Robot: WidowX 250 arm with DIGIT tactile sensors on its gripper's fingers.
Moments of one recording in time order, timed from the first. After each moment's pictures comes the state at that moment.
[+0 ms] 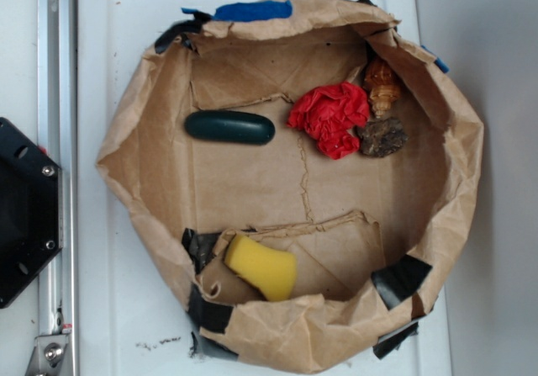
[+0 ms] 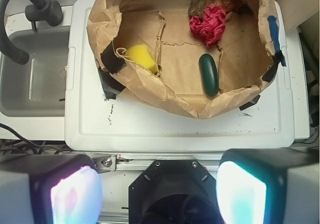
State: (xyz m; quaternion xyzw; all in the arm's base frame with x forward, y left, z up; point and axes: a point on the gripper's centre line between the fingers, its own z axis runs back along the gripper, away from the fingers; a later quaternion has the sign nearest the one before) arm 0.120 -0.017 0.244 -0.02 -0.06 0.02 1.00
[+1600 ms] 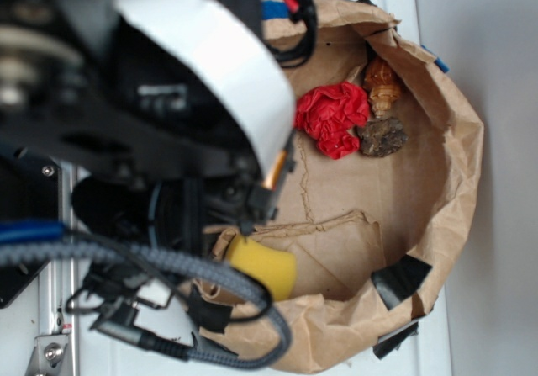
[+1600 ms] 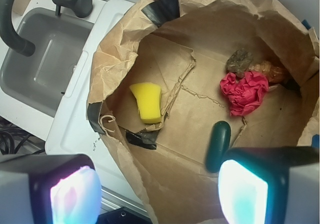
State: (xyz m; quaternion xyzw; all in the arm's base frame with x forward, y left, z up) arm 0.210 0.000 0.214 -0.04 -0.04 -0.18 0.98
